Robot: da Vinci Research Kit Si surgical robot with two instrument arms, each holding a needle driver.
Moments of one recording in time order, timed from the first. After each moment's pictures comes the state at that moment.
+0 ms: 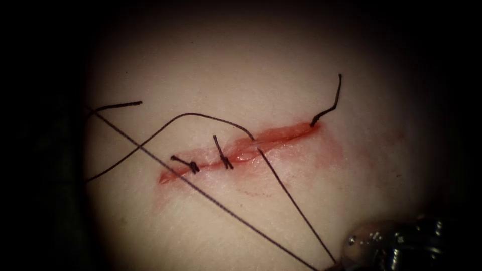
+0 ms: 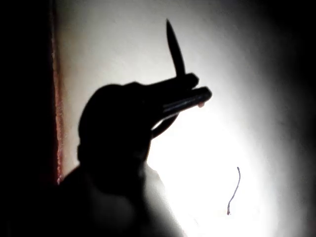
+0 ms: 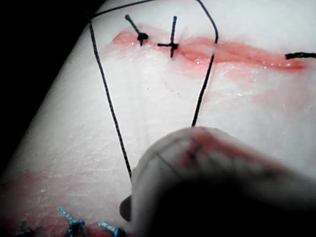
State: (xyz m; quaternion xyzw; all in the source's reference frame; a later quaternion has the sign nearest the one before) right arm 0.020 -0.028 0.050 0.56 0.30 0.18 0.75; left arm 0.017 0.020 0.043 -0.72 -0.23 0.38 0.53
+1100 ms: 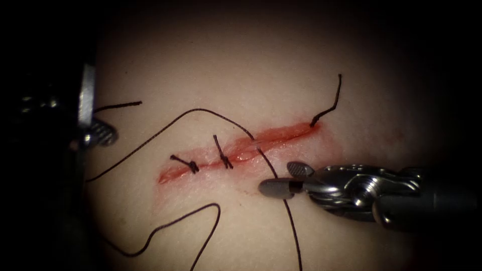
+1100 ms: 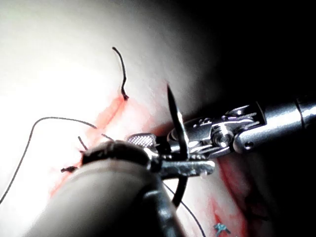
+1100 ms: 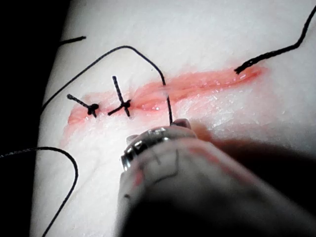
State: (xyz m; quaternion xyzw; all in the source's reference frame) right arm 0.028 -0.022 0.053 0.26 0.27 0.56 0.74; left arm -0.012 0.003 0.044 -0.59 -0.63 0.38 0.34
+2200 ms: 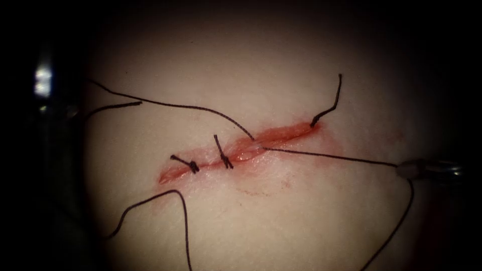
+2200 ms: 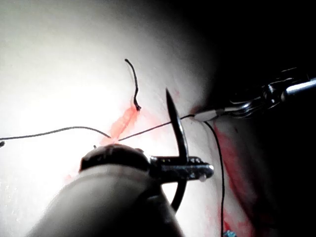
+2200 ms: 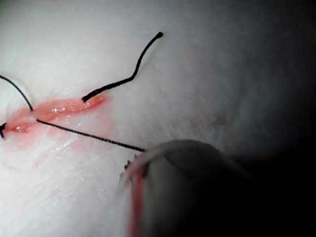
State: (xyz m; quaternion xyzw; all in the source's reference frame) right arm 0.006 -0.017 0.056 0.20 0.10 0.55 0.80; left arm -0.009 0.004 0.043 -0.60 -0.61 0.39 0.34
